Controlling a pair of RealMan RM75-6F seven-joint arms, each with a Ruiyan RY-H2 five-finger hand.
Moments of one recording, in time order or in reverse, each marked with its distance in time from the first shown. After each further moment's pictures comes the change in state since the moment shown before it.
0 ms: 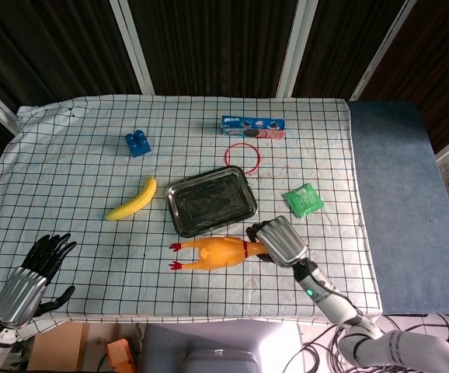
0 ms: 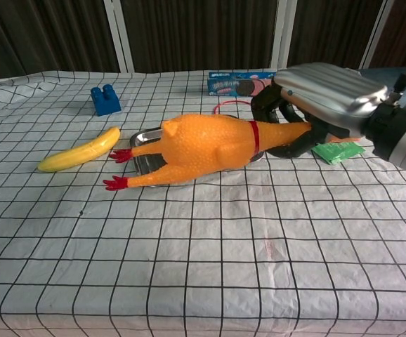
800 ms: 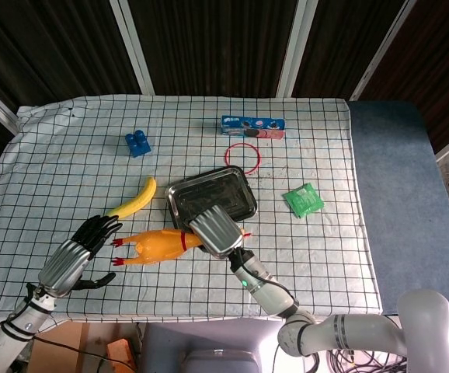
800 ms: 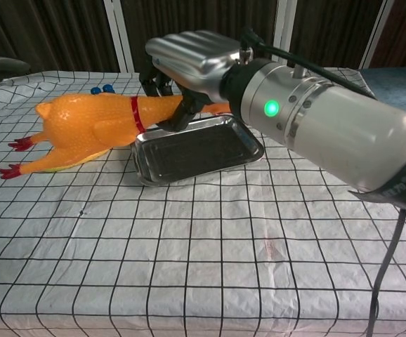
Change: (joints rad) left arm -0.221 0.001 -0.060 -0.130 -0.061 -0.253 -0.107; right arm 0.256 -0.197 0.220 -0.126 0.383 -0.129 -0.499
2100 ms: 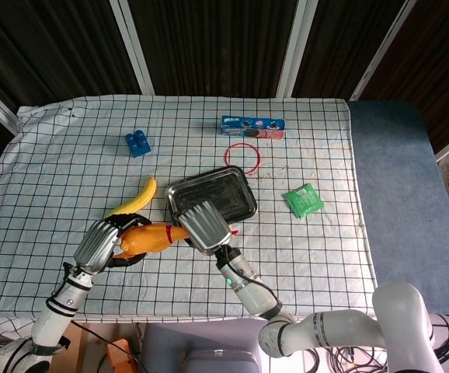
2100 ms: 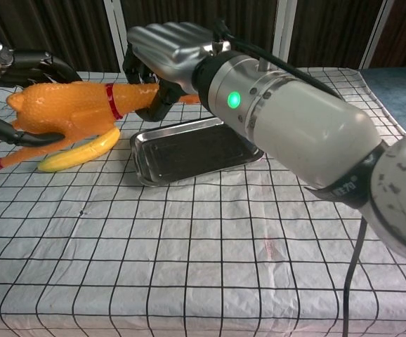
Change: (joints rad) left arm -0.090 -0.223 -0.108 0.022 -0.202 -0.002 0.138; right arm 0.113 -0.064 0.000 0.027 0.129 0.115 -0.037
